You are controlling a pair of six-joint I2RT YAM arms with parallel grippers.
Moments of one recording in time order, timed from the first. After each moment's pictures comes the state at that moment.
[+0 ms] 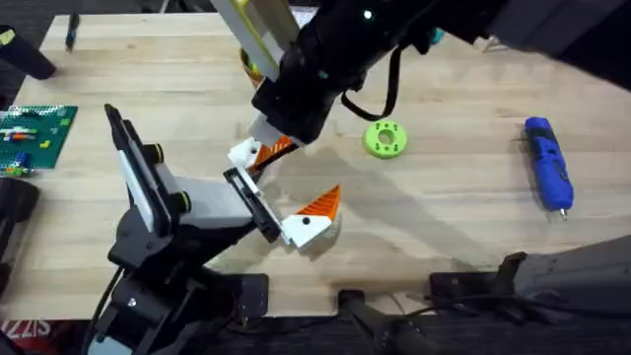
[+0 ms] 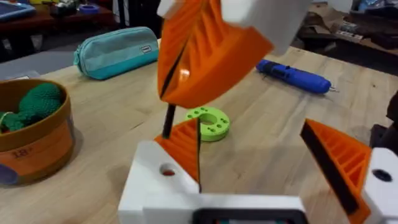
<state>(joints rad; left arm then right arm) -0.41 0.00 0.01 -0.07 0.53 -0.06 0.91 1.69 1.75 -1.10 -0.27 -0.16</state>
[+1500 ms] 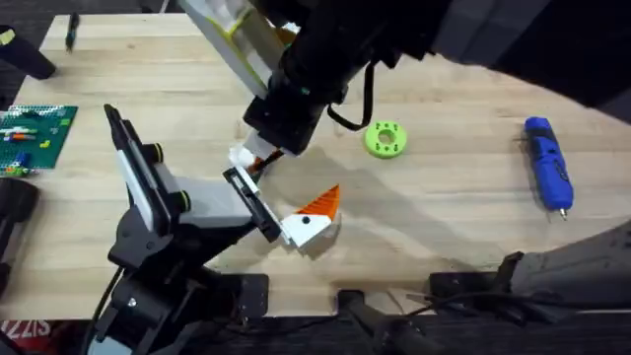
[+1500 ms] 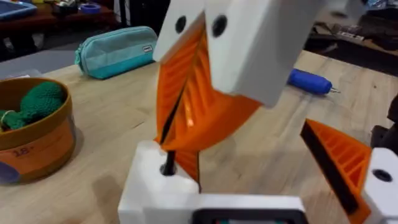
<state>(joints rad) -0.41 0.00 0.01 -0.07 0.53 -0.06 0.93 1.75 1.75 -1.11 -0.28 -0.16</state>
